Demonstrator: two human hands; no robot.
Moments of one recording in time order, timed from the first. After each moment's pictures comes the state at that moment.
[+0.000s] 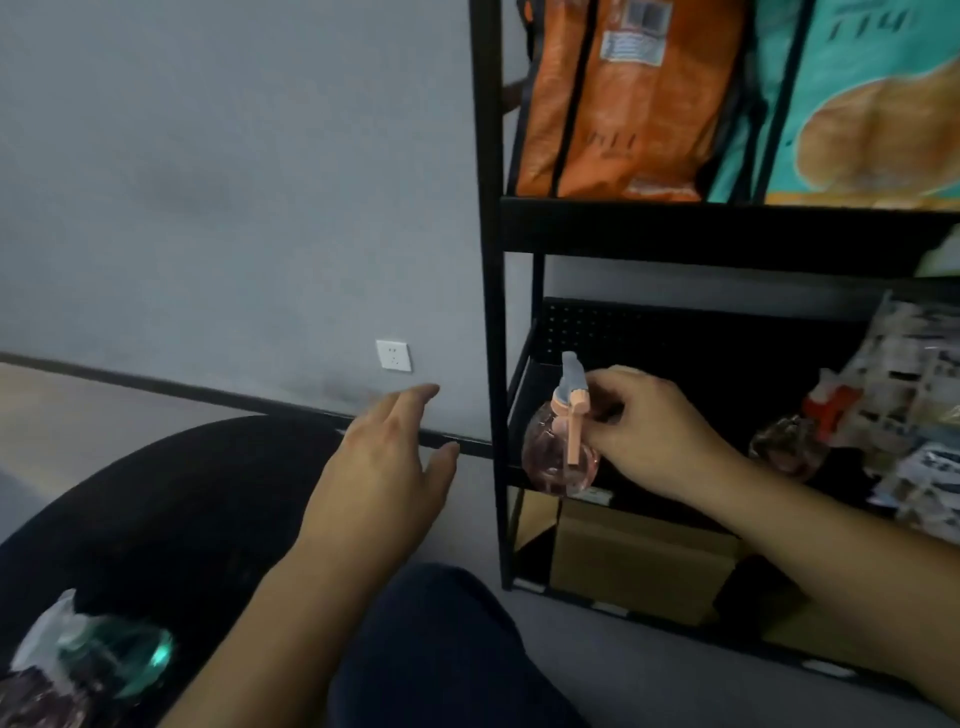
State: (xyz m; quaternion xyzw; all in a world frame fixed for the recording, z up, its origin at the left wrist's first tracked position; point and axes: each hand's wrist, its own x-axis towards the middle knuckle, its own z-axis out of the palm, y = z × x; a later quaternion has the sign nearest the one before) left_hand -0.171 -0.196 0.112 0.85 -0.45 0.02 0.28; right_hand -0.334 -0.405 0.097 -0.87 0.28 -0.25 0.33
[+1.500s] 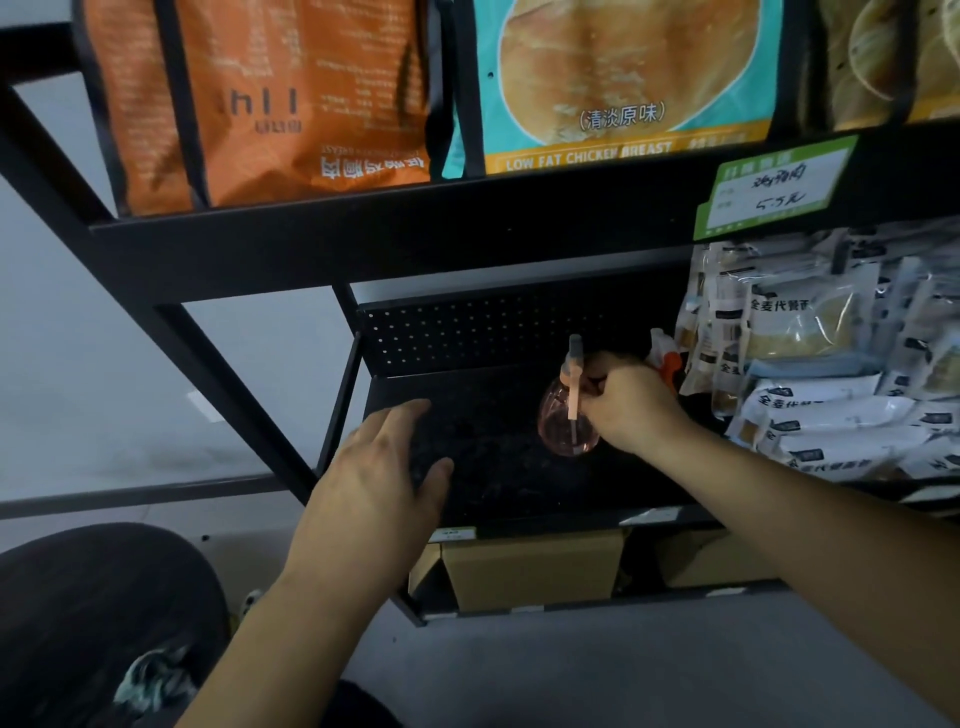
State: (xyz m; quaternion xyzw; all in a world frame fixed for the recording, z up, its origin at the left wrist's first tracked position) left_hand -0.228 -0.382 0.069 0.78 -0.57 -0.04 0.24; right_hand -0.424 -0.589 0.011 -0.77 0.56 -0.20 0.25
